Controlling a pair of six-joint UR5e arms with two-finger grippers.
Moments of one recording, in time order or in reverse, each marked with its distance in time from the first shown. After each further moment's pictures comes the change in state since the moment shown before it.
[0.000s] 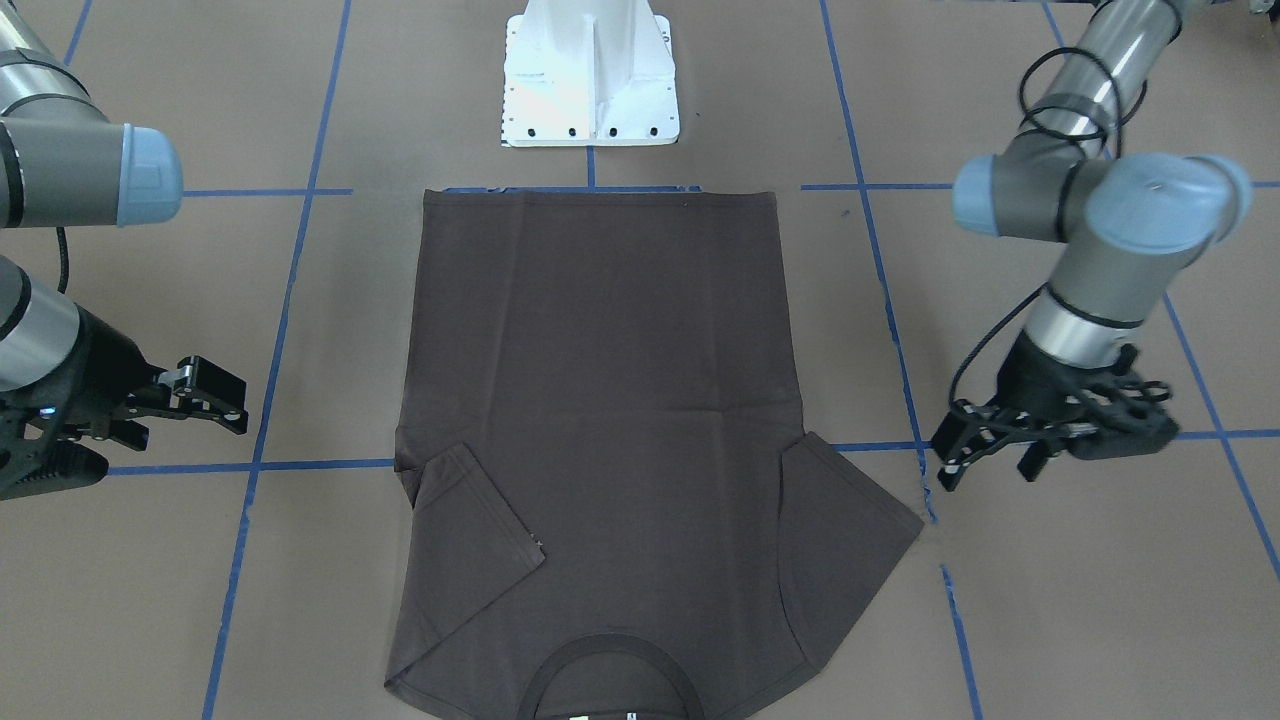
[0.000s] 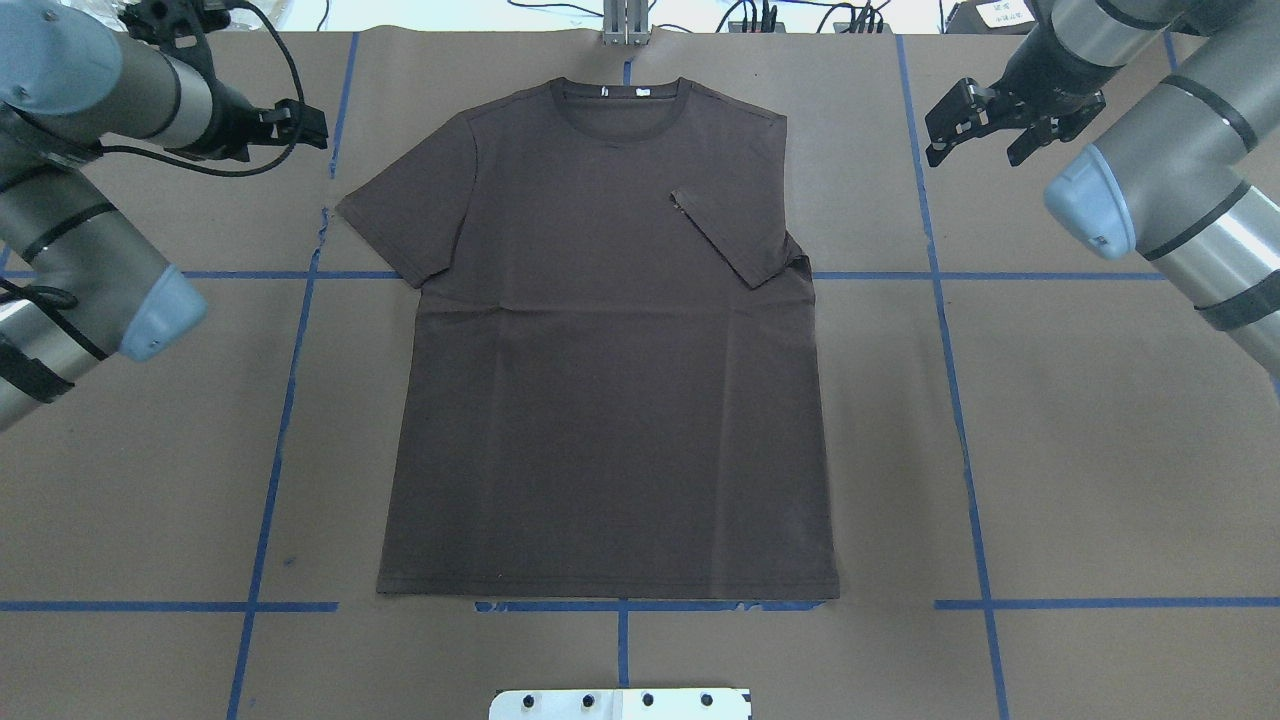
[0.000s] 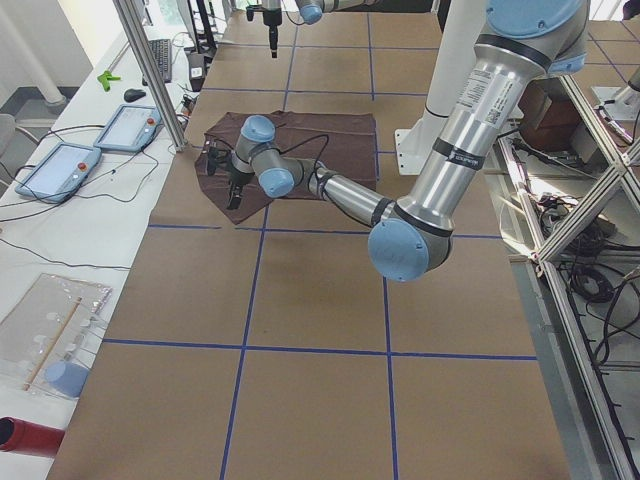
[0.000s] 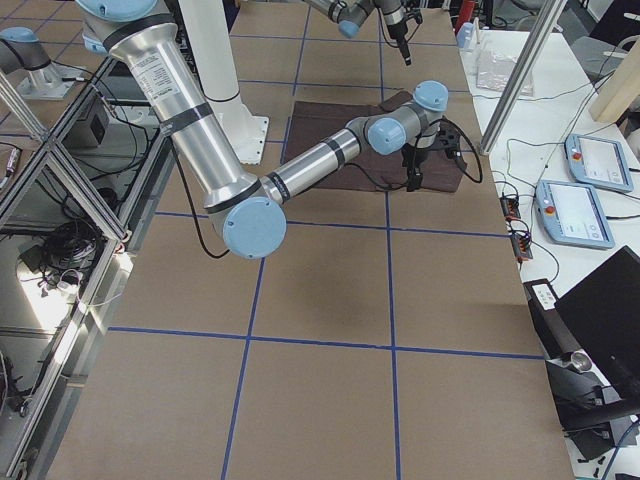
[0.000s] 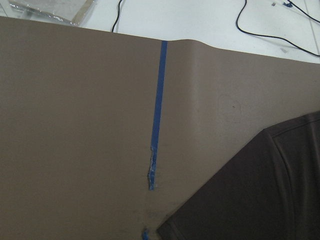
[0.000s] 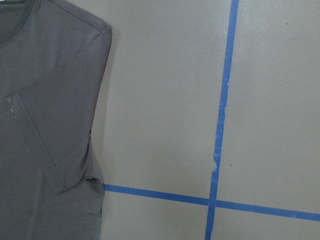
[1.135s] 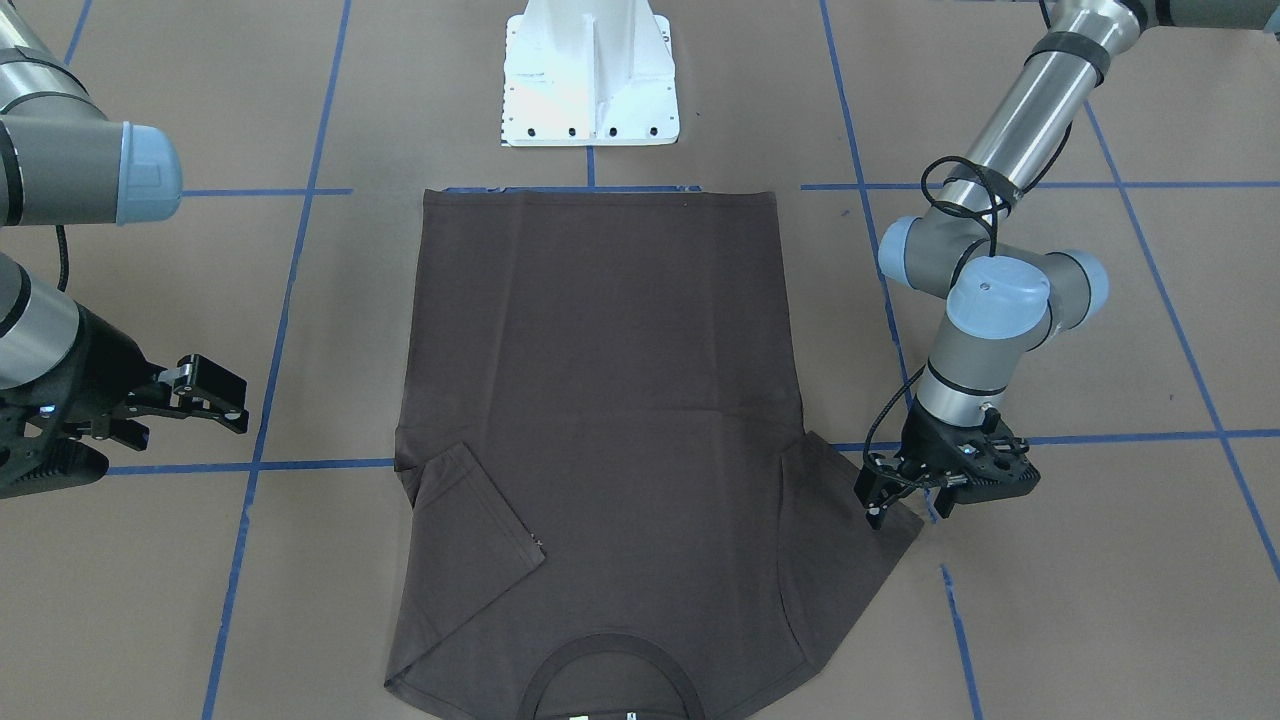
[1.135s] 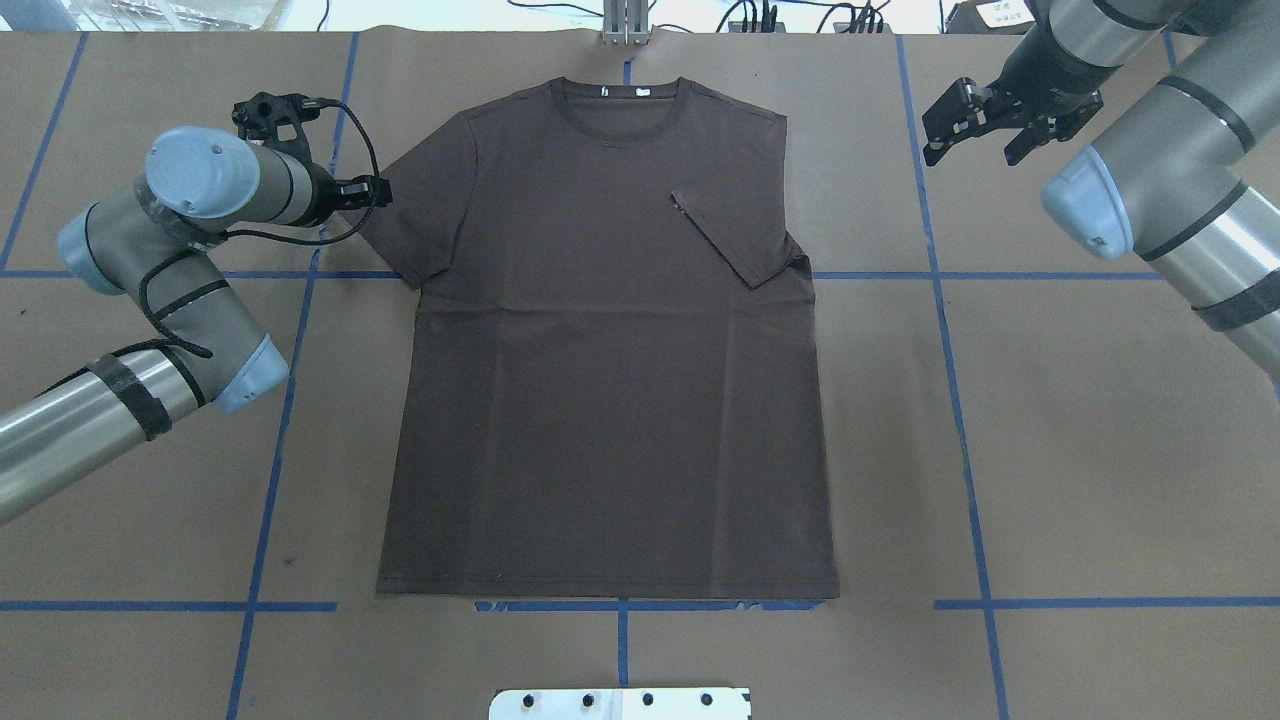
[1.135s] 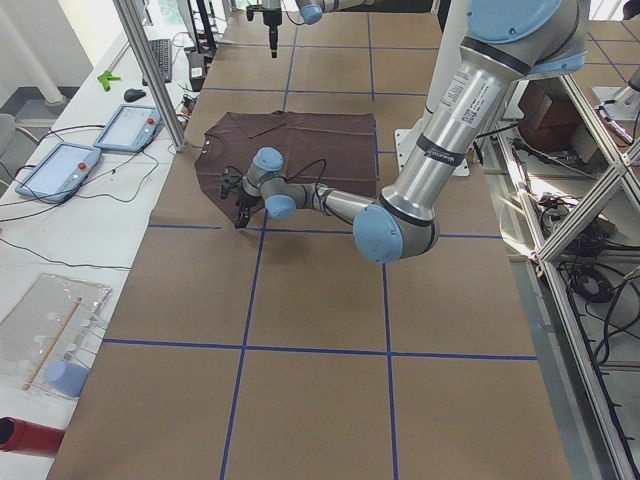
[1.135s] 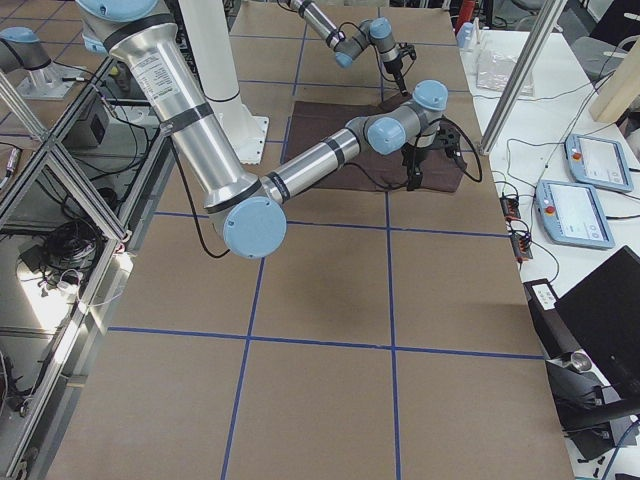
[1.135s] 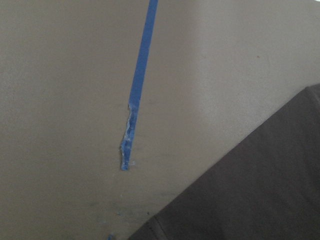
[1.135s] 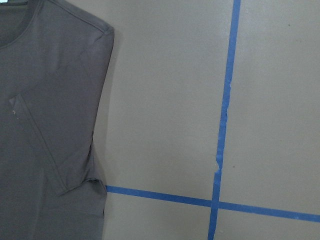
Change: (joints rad) left arm 0.111 -0.081 0.284 -0.201 0.123 -0.050; right arm -0.007 0.005 -0.003 0.008 -0.004 0.014
